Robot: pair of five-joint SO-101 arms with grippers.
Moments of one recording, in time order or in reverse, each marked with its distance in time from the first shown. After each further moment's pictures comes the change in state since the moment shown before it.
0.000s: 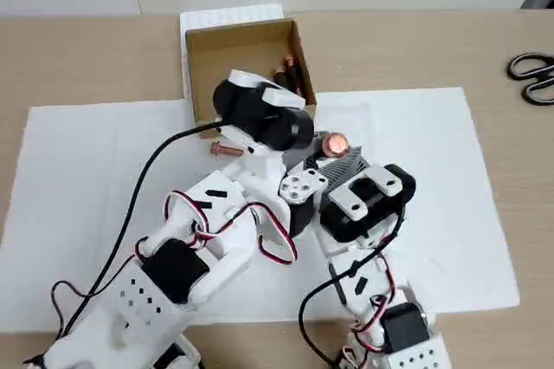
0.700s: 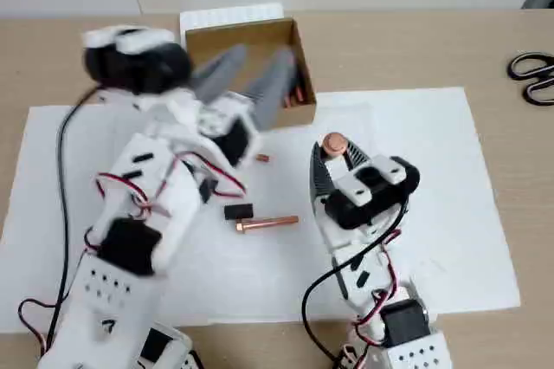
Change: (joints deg) left arm -22.9 2.0 -3.3 -8.0 8.1; right arm 2.8 5.9 -1.2 -2.5 -1.6
